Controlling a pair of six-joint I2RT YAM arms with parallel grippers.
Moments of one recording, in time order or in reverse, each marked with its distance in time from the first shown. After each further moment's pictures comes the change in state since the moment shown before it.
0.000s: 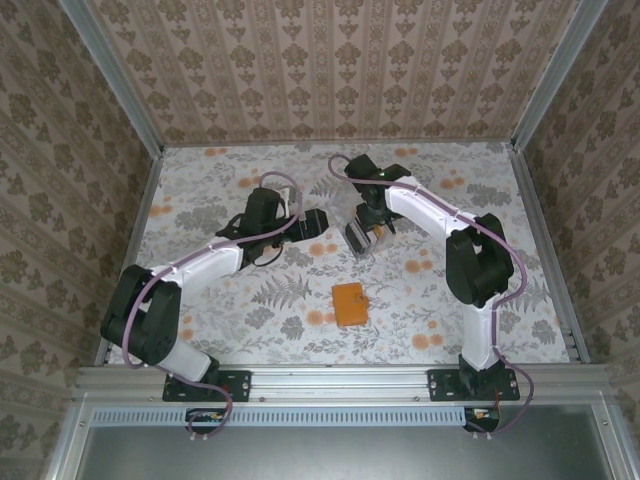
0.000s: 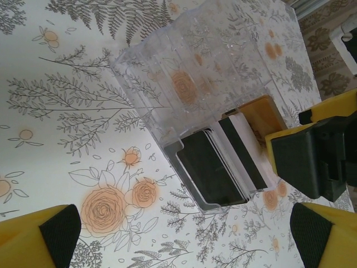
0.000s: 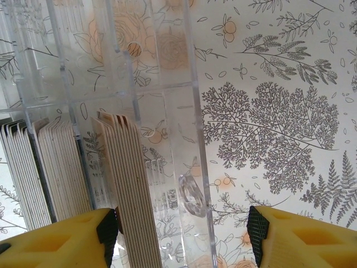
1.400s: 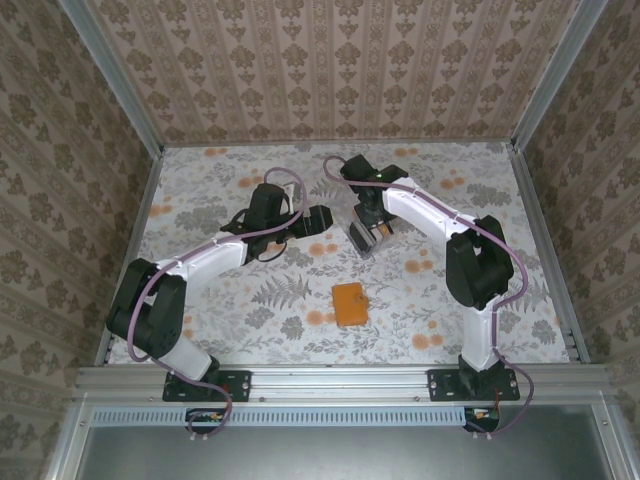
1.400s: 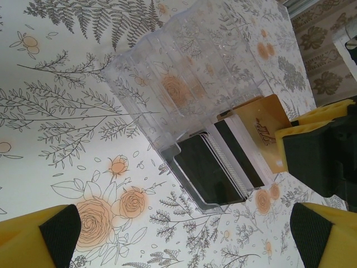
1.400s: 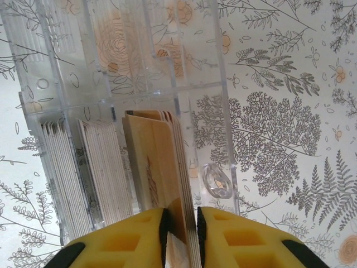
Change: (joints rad) left arm -0.006 0.043 0.049 -0.001 0.019 -0.001; right arm 0.026 -0.013 0.006 0.000 0.047 -0.027
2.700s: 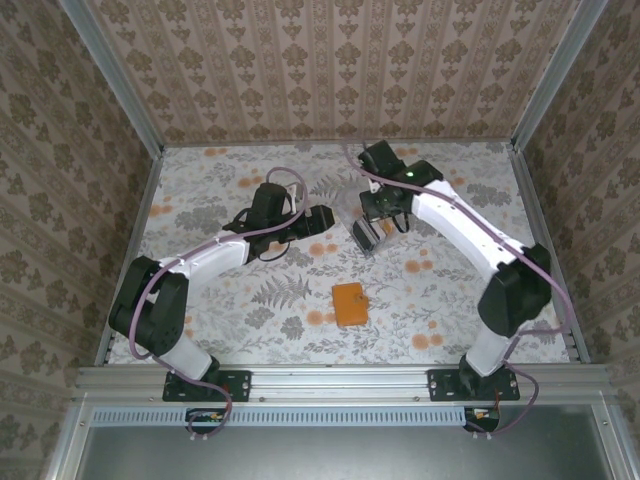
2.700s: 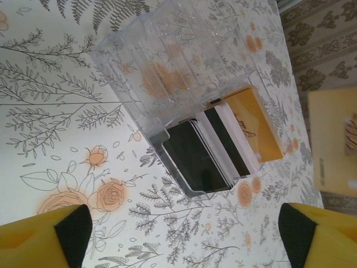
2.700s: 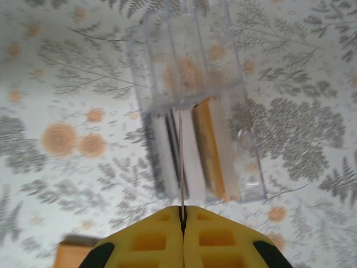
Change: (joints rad) left arm -0.008 0.015 0.011 0.008 0.058 -0.076; right arm -0.012 -0.306 -0.089 0.026 -0.248 0.116
